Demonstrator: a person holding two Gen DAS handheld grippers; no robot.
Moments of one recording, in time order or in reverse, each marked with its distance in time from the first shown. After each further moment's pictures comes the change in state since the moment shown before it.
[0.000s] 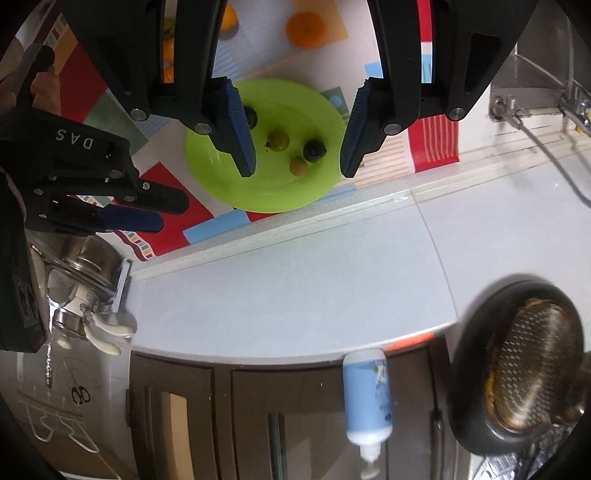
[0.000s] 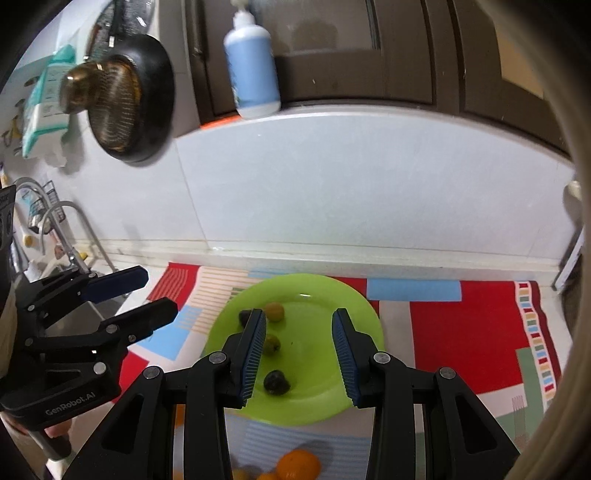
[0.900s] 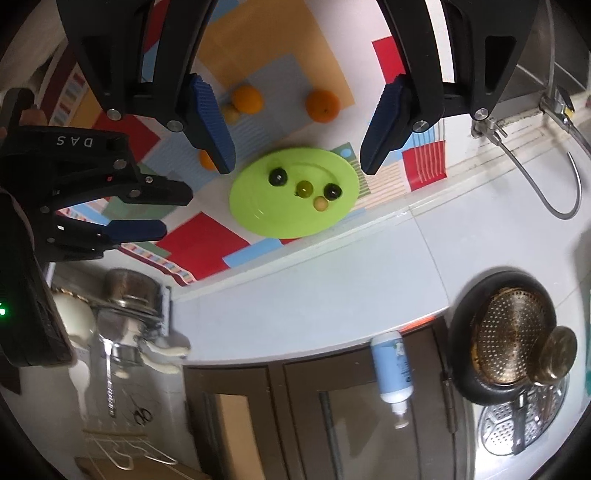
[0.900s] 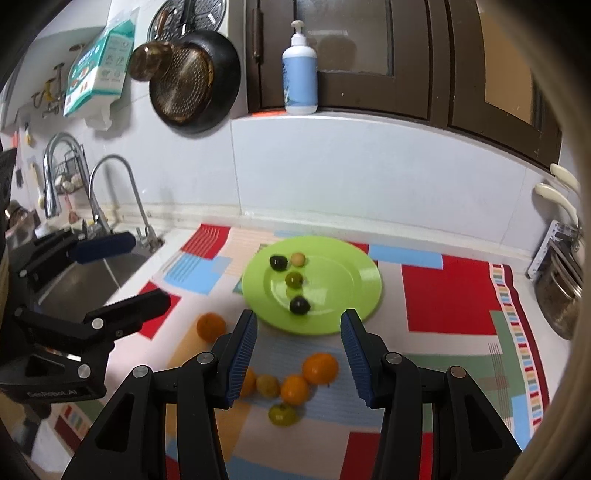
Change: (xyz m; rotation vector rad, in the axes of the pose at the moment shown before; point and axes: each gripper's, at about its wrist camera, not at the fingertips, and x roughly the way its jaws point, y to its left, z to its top) left arm -0.090 -0.039 -0.069 0.149 -0.046 -0.024; right arm -0.081 0.039 -0.082 -0.096 0.002 -0.030
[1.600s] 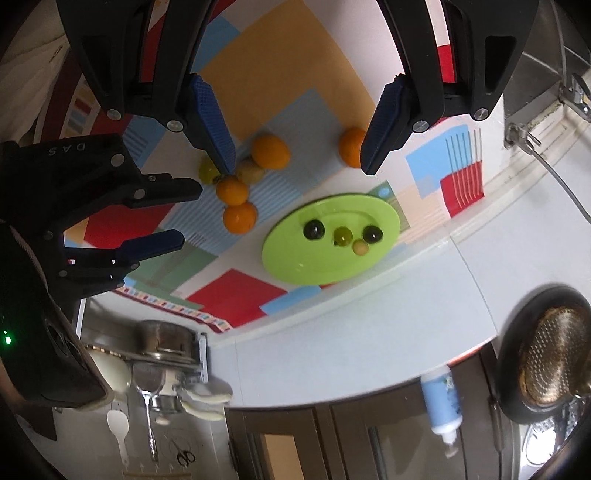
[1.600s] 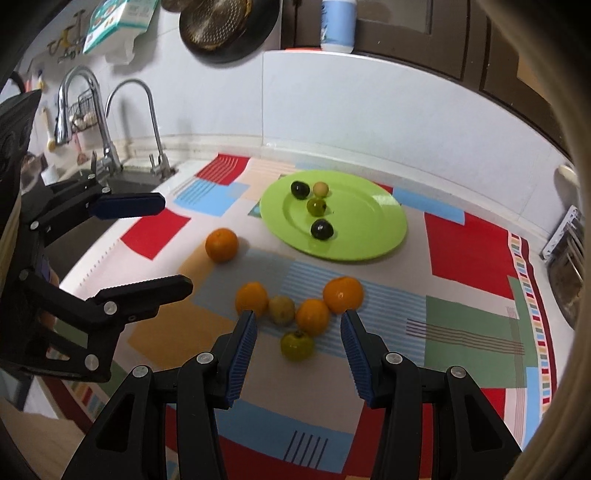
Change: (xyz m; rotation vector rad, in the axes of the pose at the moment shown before) left arm 0.032 -0.014 -0.051 0.105 0.089 -0.112; right arm 0.024 0.019 -0.057 -0.103 0.163 0.028
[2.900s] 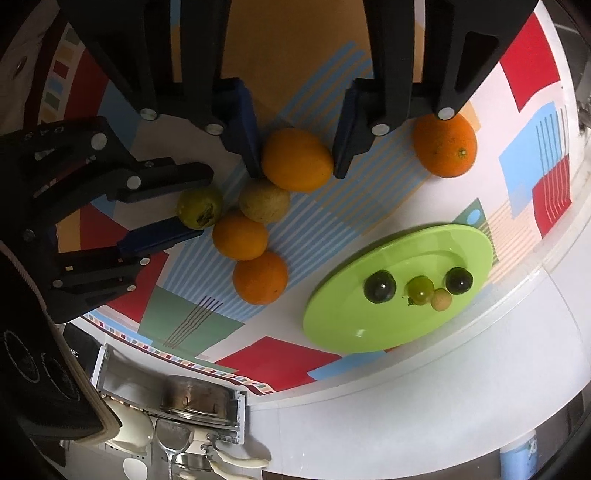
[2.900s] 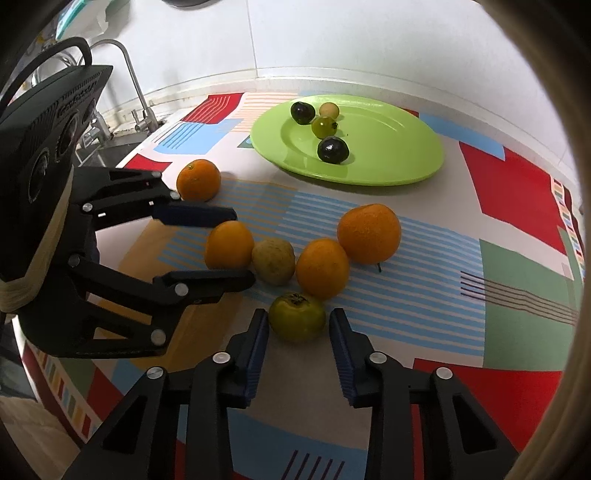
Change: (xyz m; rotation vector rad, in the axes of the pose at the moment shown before) left arm 0.102 -0.002 -0.012 0.063 0.173 -0.227; right arm 0.075 -0.014 -0.021 0.068 0.183 0.101
